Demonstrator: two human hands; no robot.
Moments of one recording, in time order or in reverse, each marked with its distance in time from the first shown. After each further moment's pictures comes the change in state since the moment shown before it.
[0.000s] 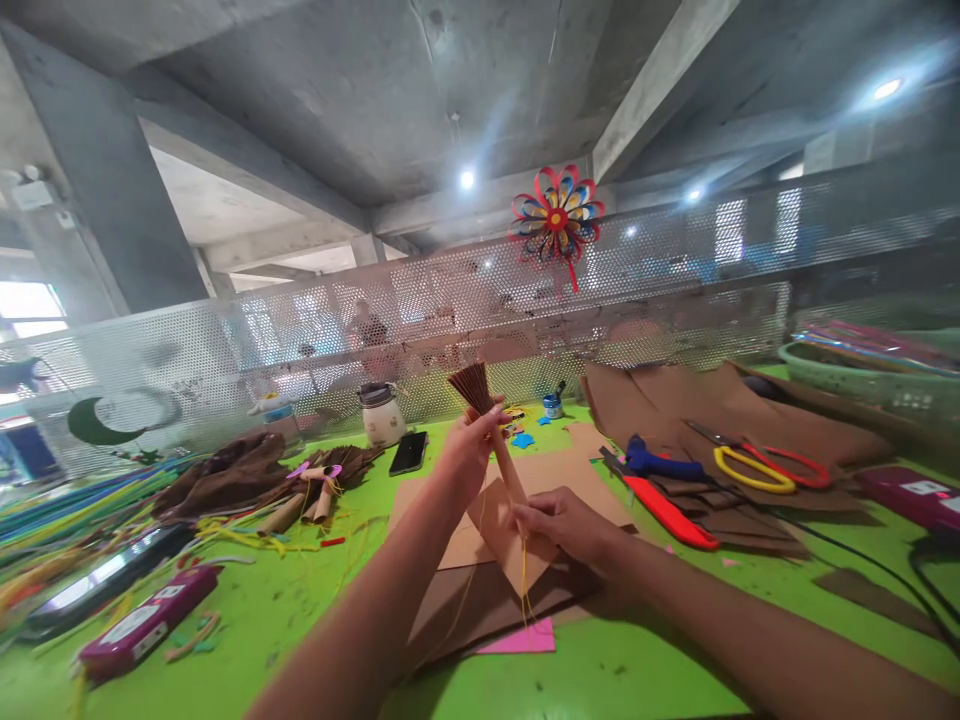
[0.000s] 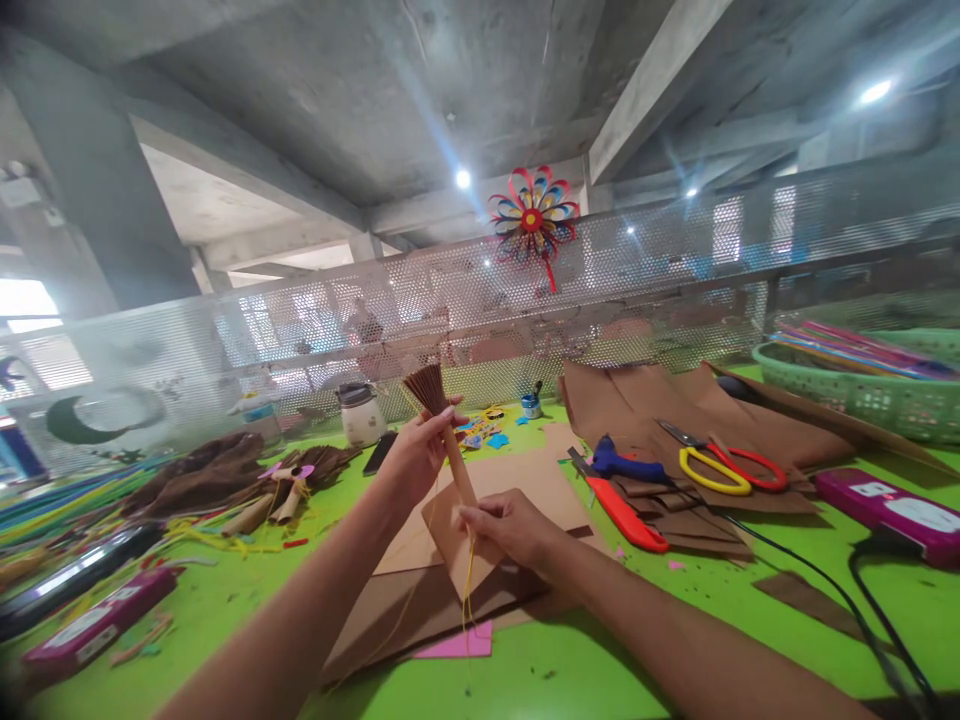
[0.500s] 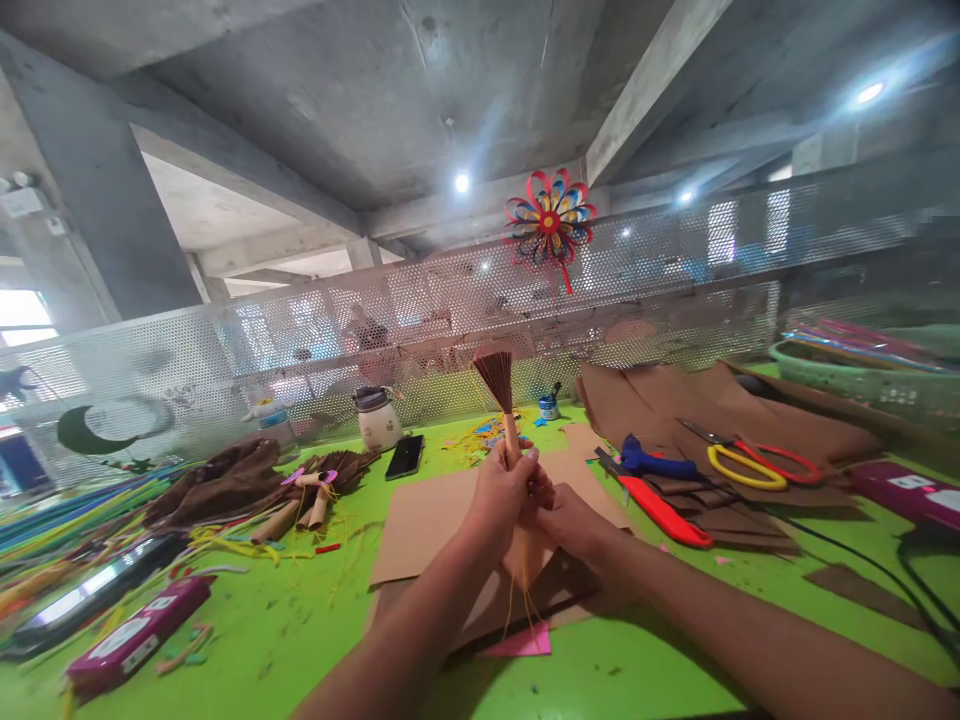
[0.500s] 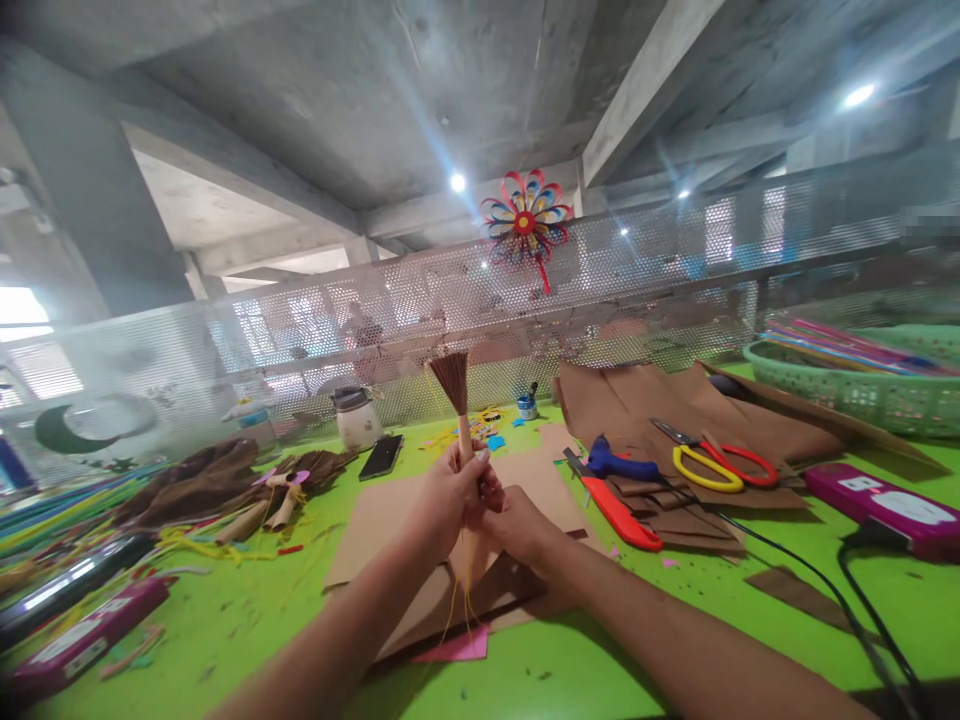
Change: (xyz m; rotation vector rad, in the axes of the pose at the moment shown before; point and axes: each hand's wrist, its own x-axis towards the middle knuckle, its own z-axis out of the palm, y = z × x) left_hand -0.033 -0.041 0.028 0.135 -0.016 -0.097; right_hand 0.011 0.010 -0.005 0.043 0.100 -0.035
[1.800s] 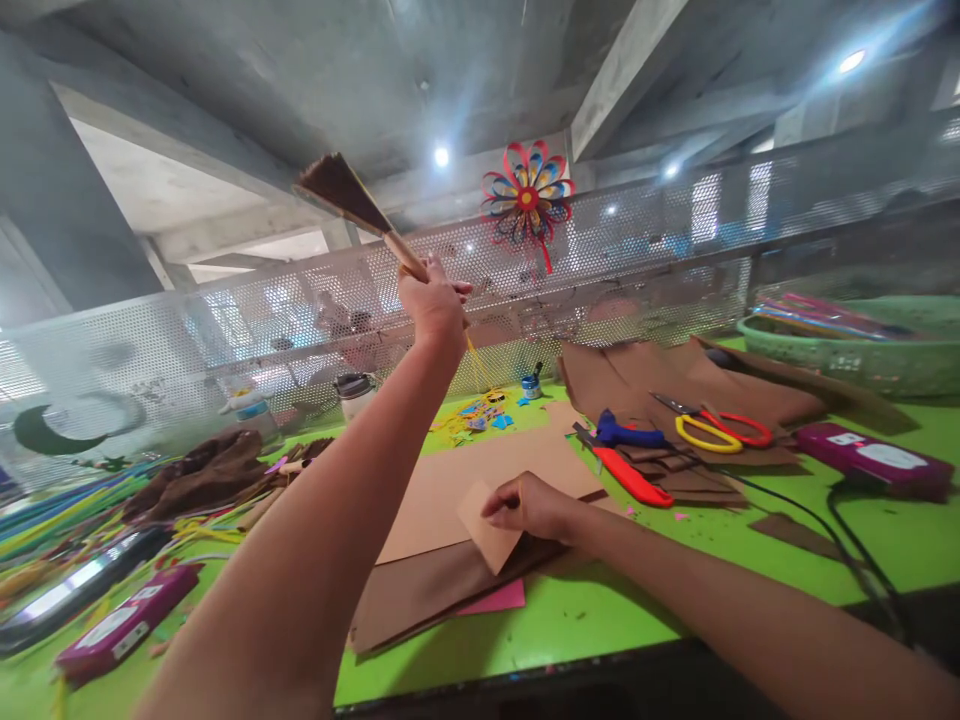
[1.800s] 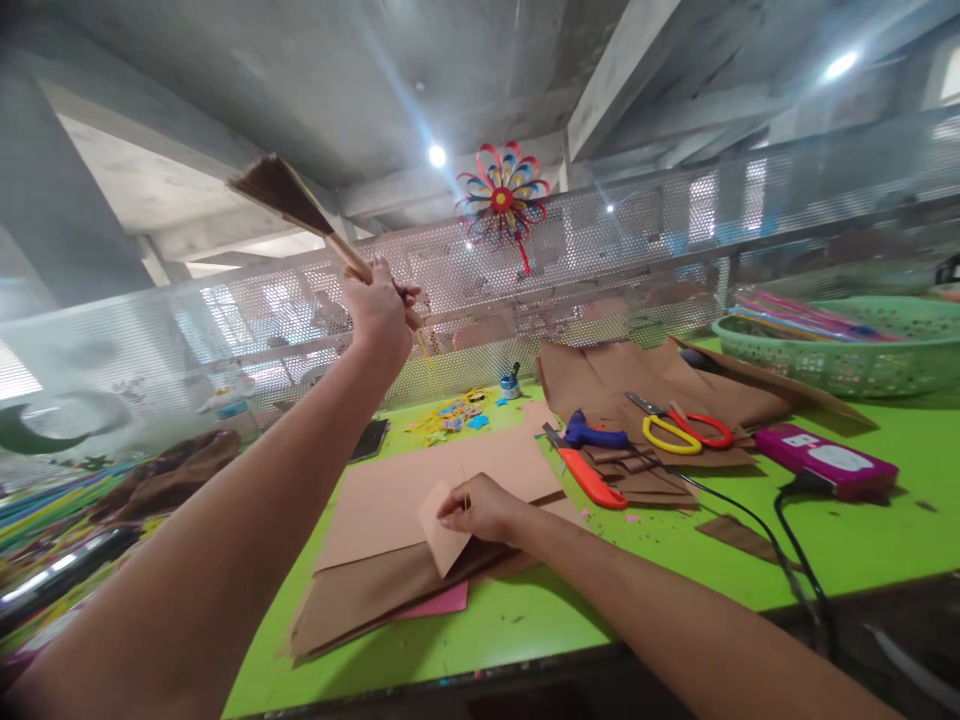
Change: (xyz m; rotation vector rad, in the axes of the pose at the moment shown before) left_hand 0.115 0.155 0.044 -0.017 0.468 0.641; right_hand -0.007 0.002 0.001 -0.422 -0.124 0.056
